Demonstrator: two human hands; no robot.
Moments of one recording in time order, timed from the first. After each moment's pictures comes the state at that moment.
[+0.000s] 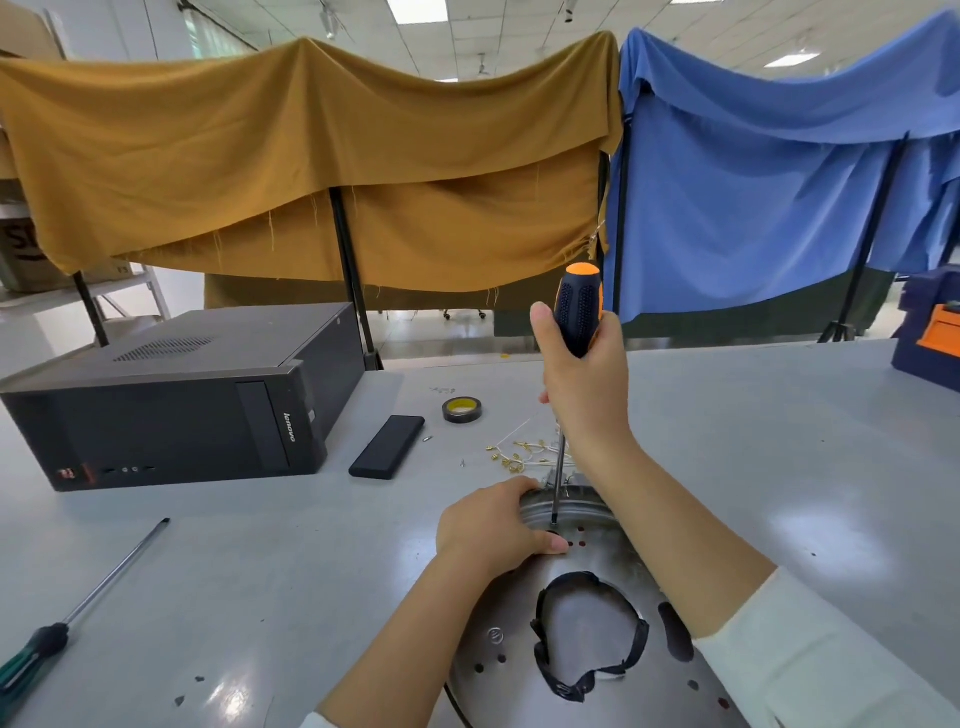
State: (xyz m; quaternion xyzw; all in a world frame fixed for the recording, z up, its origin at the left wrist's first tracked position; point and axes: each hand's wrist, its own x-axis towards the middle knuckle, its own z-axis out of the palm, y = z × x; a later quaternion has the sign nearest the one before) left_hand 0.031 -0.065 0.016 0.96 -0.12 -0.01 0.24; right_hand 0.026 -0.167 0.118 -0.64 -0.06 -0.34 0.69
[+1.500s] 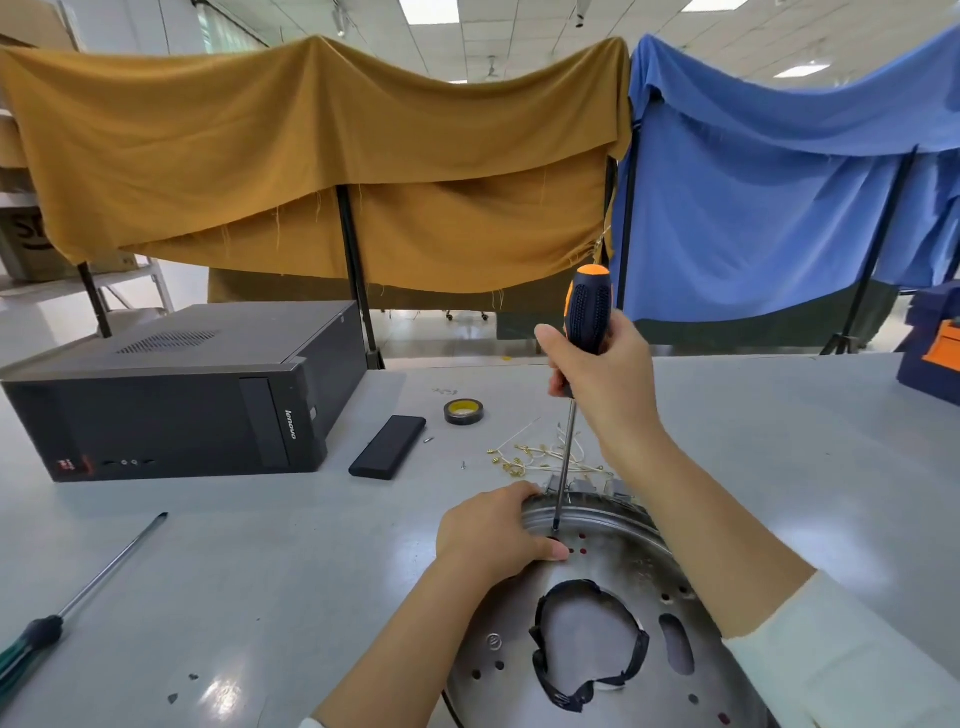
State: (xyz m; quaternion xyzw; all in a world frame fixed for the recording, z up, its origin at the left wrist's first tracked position) left_hand 0.030 -0.065 0.015 0.96 -0.13 0.00 0.24; right_hand 0.028 -0.187 0.125 -0.69 -0.08 -0.28 0.67
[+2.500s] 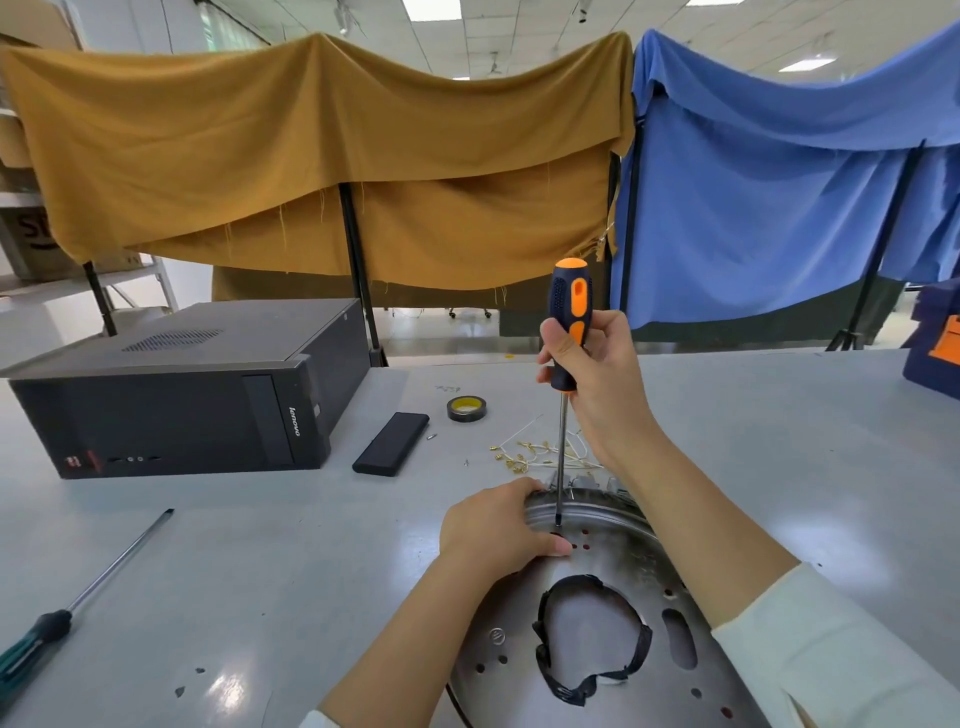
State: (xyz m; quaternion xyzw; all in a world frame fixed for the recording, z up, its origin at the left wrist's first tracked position) left_hand 0.031 -0.066 0.016 0.96 -0.13 0.00 0.23; right_hand 0.040 -0.189 0.112 -0.57 -0.19 -0.22 0.77
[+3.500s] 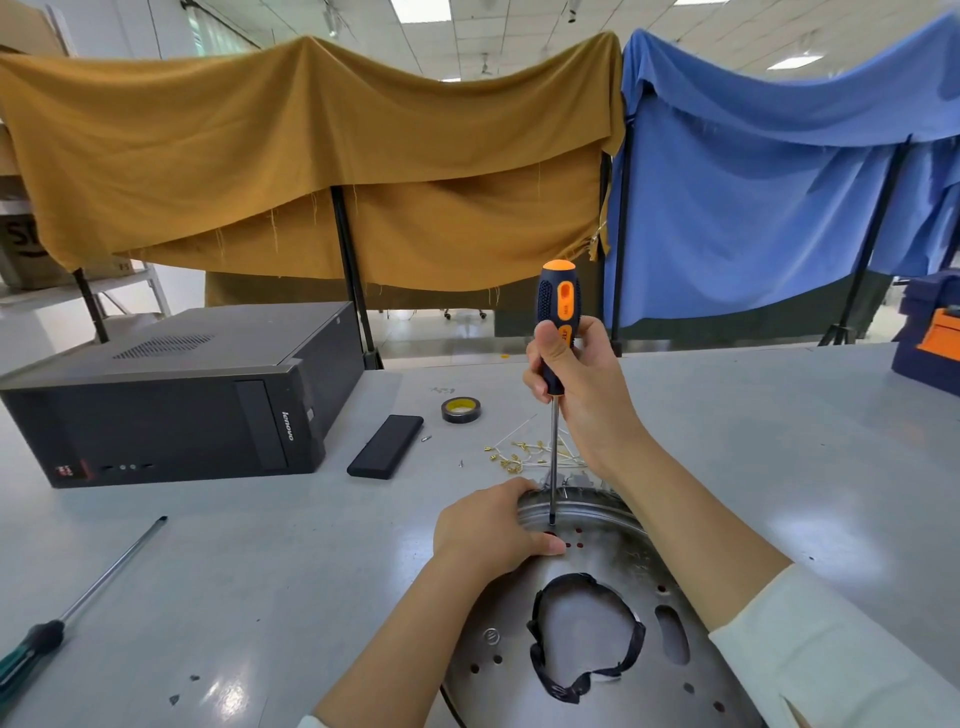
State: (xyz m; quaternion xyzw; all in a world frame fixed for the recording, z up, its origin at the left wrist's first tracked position) left_hand 0.030 -0.066 0.017 0.97 -0.13 -0.01 0.22; right_hand 0.034 -0.186 0.110 -0.58 -0.24 -0.17 0.76
